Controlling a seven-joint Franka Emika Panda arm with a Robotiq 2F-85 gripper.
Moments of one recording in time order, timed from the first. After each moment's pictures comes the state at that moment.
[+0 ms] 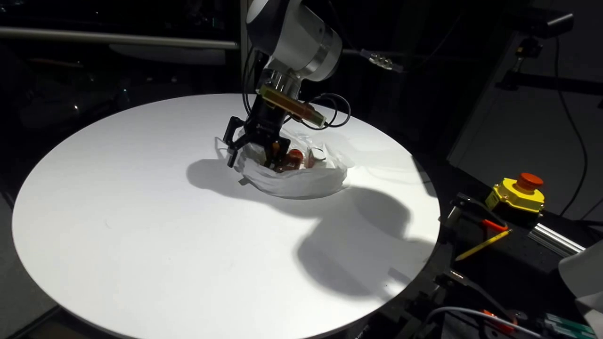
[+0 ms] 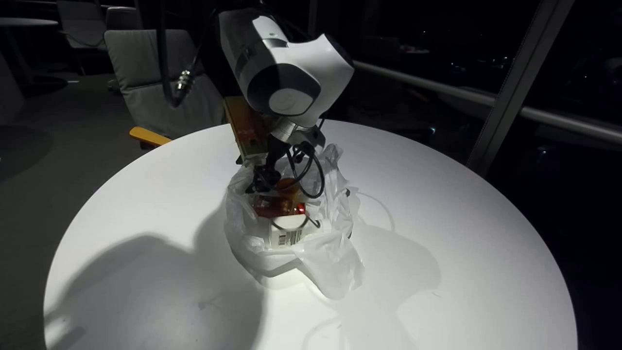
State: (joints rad) arm -0.12 0.80 0.18 -1.72 0.61 2.36 0.05
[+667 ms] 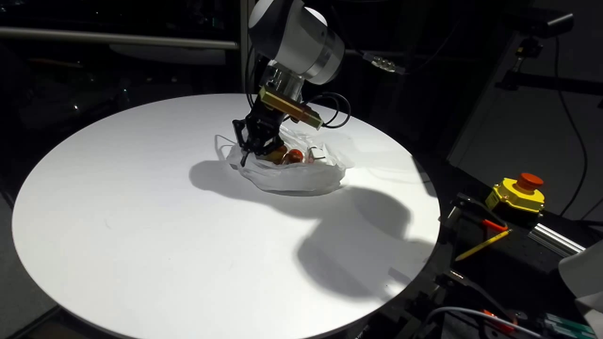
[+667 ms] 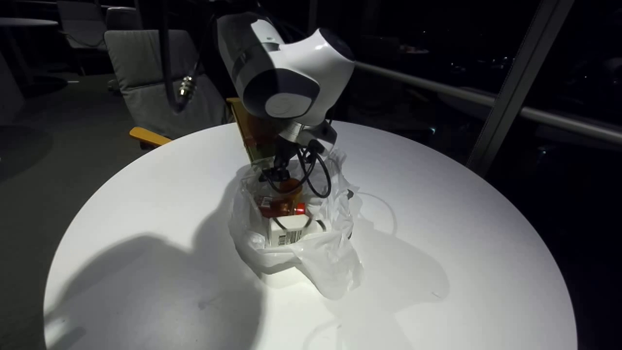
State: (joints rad) arm -0.11 0.80 0.18 -1.75 0.62 2.55 0.04
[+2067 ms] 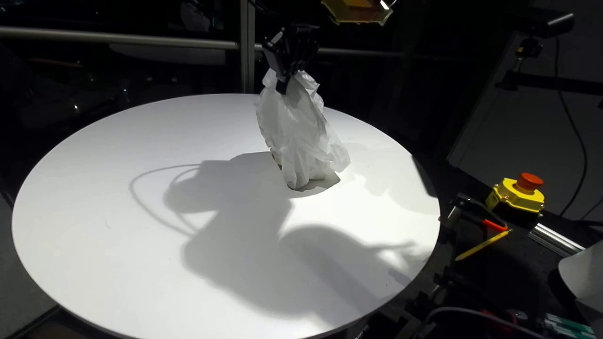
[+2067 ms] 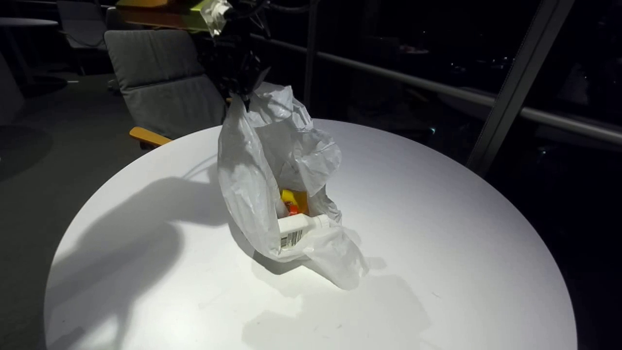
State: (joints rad) arm 0.11 0.13 0.04 -2.25 -0.20 2.62 0.31
